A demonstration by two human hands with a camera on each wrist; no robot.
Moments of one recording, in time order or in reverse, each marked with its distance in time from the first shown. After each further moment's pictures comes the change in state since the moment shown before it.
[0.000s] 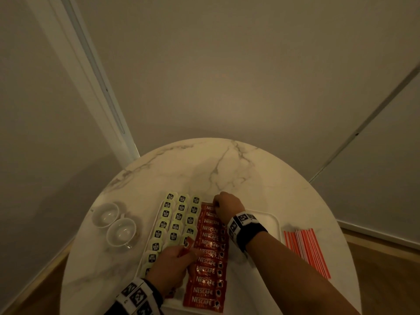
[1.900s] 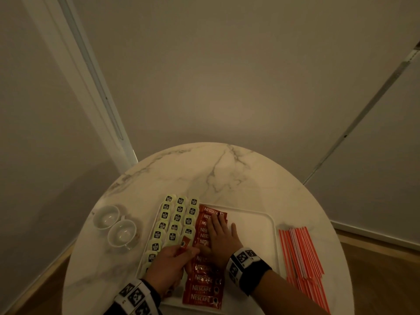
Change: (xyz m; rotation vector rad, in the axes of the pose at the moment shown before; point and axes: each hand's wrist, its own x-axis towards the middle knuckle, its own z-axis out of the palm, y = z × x) left_hand -0.012 -0.002 0.000 -0.036 0.026 0.105; right_hand -0.090 -0.018 0.037 -0.130 -0.294 -0.057
